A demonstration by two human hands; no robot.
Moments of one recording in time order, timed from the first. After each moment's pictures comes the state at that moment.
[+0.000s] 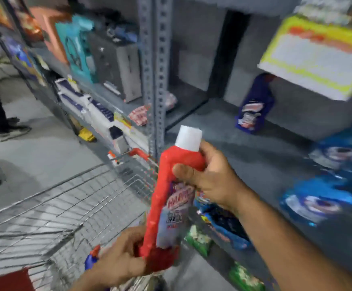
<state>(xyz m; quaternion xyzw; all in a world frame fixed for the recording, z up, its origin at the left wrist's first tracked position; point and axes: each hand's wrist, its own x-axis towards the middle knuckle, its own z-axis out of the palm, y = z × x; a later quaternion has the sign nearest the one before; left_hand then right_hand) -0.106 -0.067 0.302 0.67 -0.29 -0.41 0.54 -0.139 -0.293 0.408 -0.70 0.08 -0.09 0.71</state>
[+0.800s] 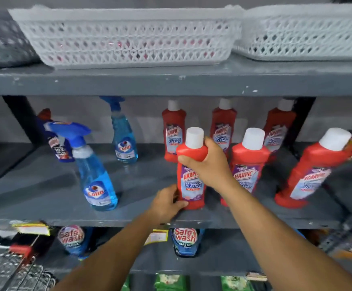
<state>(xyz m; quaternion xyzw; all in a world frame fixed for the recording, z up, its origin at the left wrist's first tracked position) -0.409 -0.479 0.315 0.64 -0.58 -0.34 0.36 -0.556 -0.526 0.440 -0.70 0.44 -0.43 0.36</state>
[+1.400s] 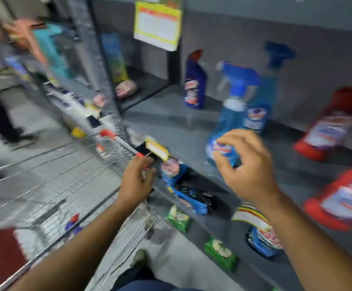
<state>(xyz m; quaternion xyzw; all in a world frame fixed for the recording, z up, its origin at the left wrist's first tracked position) -0.216 -0.222 0.293 0.85 -0.31 0.04 0.43 -0.393 -0.418 0.399 -0.86 0.06 -0.45 0.22</state>
